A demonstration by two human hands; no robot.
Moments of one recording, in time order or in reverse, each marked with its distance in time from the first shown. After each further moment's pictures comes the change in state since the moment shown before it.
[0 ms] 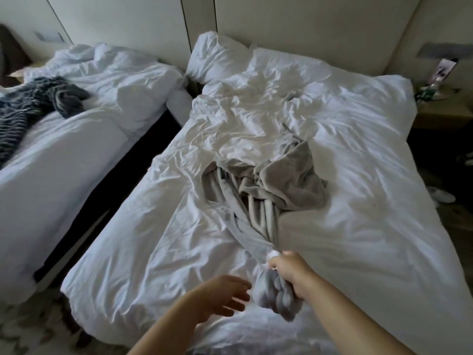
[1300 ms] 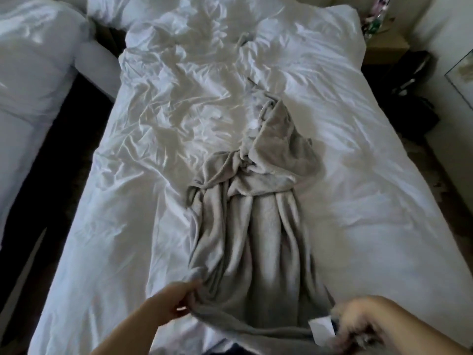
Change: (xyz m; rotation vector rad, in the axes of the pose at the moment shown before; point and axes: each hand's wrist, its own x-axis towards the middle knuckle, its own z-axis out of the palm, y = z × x) left_hand 0.123 -0.061 -0.221 -0.165 0.047 -0.430; right_hand 0.027 0.061 0.004 -0.873 -0.675 0.514
